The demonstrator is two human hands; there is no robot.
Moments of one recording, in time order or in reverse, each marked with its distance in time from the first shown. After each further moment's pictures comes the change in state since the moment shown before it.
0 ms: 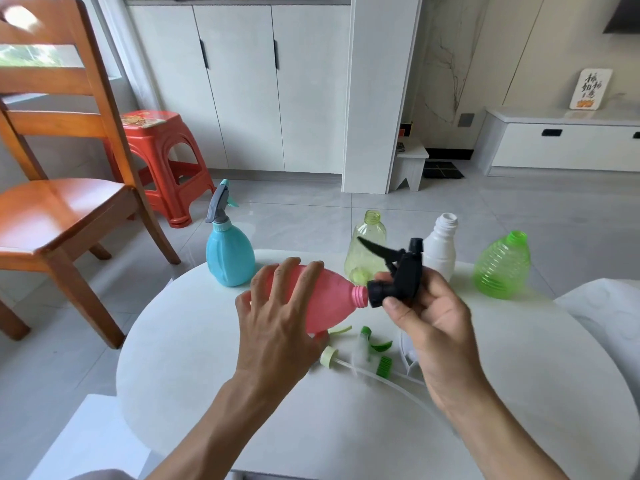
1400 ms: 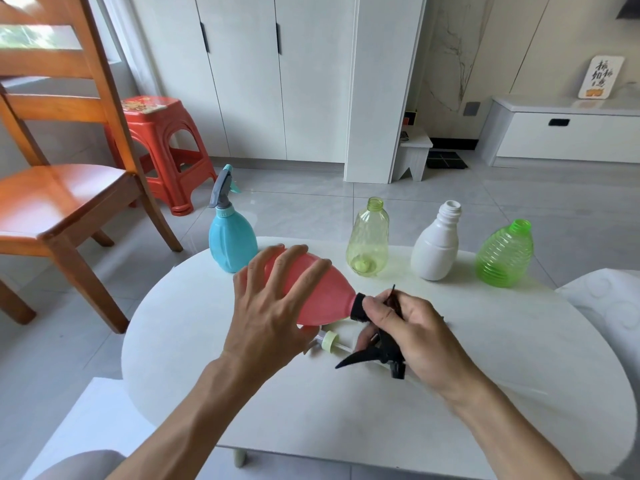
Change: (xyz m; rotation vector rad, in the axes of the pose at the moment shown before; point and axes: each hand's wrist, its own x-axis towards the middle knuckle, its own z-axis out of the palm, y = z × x) left_hand -0.006 -0.024 0.002 0.027 0.074 0.232; right_hand -0.013 -0.016 0.003 -0.361 -0.316 0.391
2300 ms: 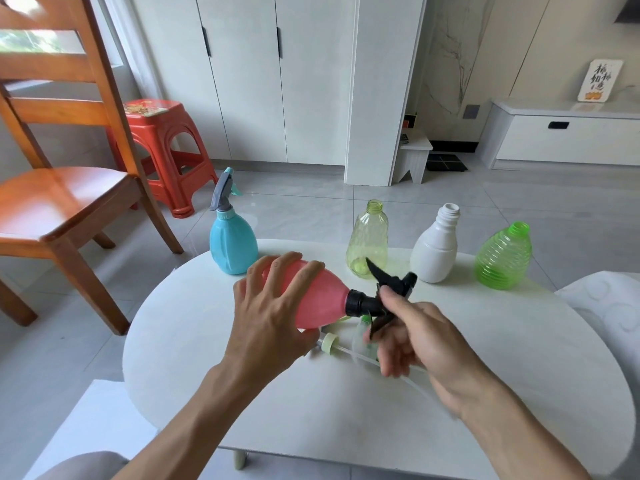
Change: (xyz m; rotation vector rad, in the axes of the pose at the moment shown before) left_hand -0.002 0.004 0.003 -0.066 -0.055 -0.111; right_hand 0.000 -0.001 -0.008 0.059 -0.001 0.197
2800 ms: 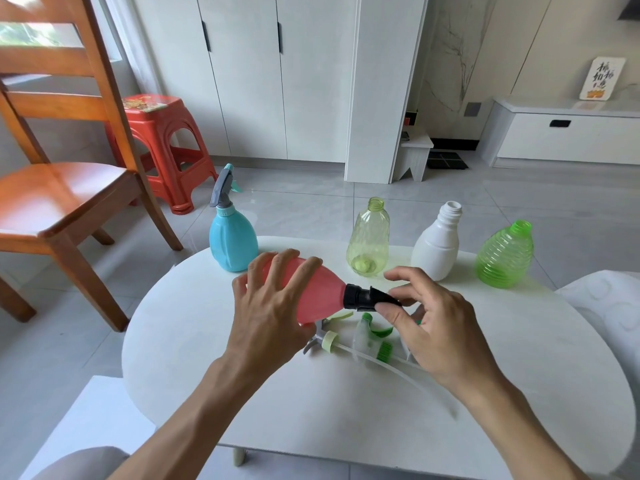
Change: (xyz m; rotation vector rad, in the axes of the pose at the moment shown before) left_hand 0.004 -0.003 0.002 0.071 -0.043 -0.032; right_hand 0.004 0.008 -0.010 -0.721 0.427 -0.580
